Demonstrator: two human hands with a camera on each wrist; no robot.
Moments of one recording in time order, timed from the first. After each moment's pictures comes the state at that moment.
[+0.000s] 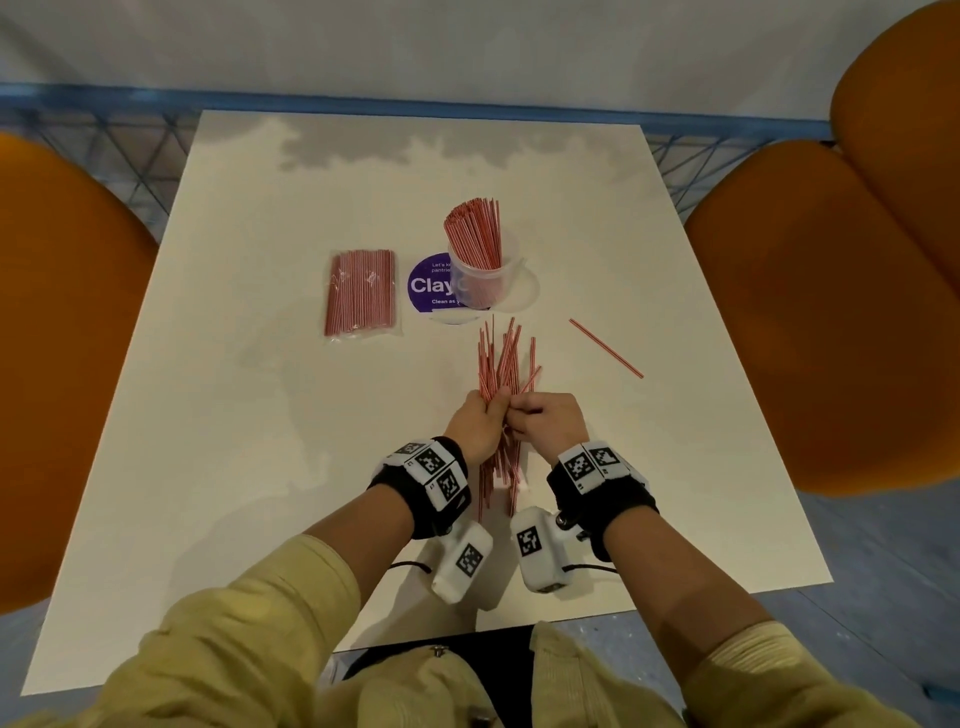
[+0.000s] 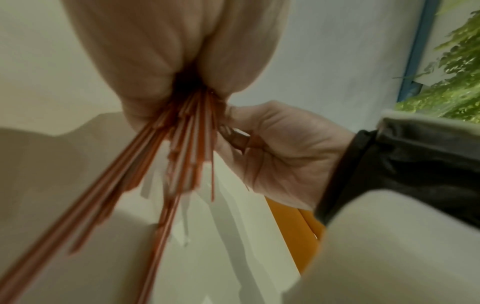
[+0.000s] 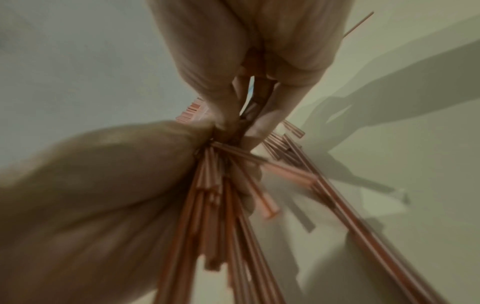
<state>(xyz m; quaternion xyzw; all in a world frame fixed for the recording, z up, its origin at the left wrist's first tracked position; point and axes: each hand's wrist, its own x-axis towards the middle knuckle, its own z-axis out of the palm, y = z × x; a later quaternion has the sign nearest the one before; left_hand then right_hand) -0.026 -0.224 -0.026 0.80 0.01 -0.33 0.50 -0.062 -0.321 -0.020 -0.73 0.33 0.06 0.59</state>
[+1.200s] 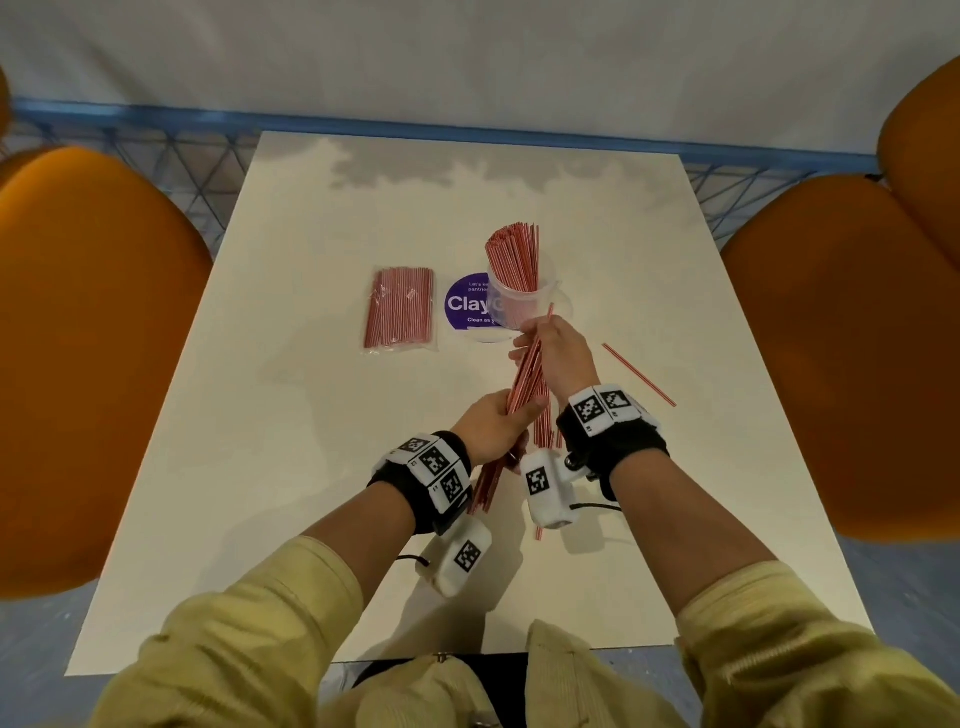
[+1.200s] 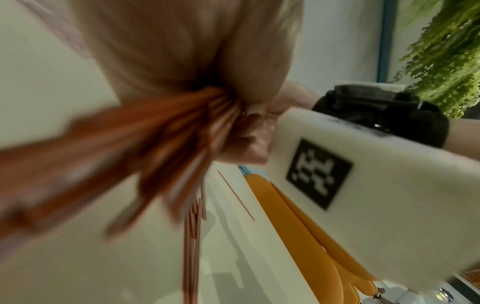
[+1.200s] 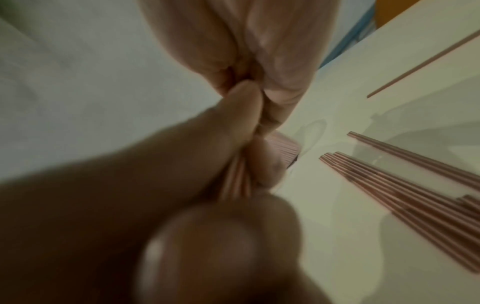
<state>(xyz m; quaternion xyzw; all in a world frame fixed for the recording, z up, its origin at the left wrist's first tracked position) -0.008 -0.200 0.004 0.73 -0.07 -0.38 0.57 0.013 -0.307 0.036 -0.74 0.26 0.00 0.62</state>
